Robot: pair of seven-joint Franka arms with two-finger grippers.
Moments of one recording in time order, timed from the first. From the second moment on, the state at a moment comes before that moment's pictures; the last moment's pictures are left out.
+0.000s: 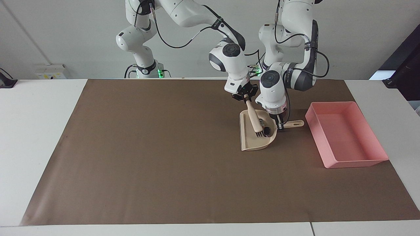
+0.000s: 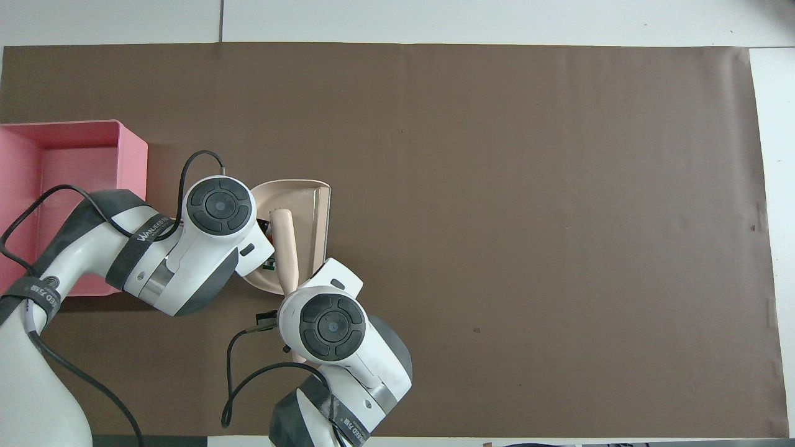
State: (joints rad) left arm -0.37 0.12 -0.02 -2.16 0.45 2.14 1.06; right arm 0.89 0.37 0.05 -1.84 0.34 2.45 0.58
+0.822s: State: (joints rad) left arm -0.30 0.10 -0.01 -2.16 0.31 2.20 1.22; right arm 0.73 0.07 0.03 -1.81 0.31 2.03 0.59
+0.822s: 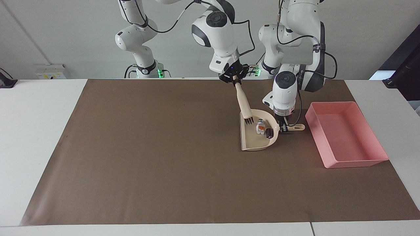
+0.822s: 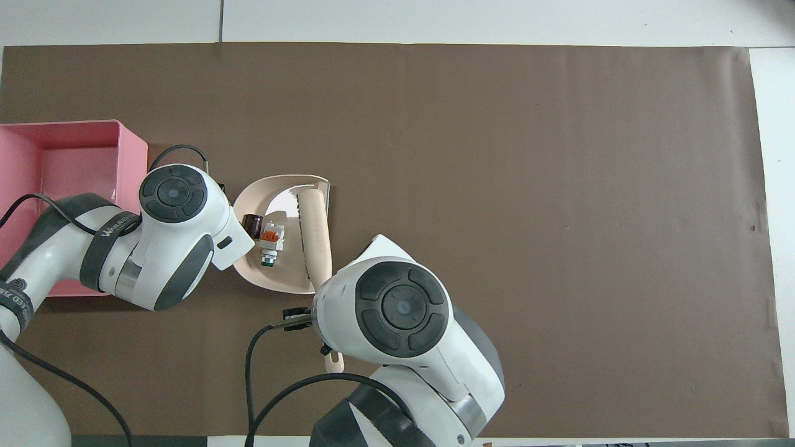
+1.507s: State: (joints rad) left arm -0.09 -0.01 0.01 -2.00 0.21 1.97 1.49; right arm 0.16 -0.07 0.02 -1.90 0.08 1.77 0.21
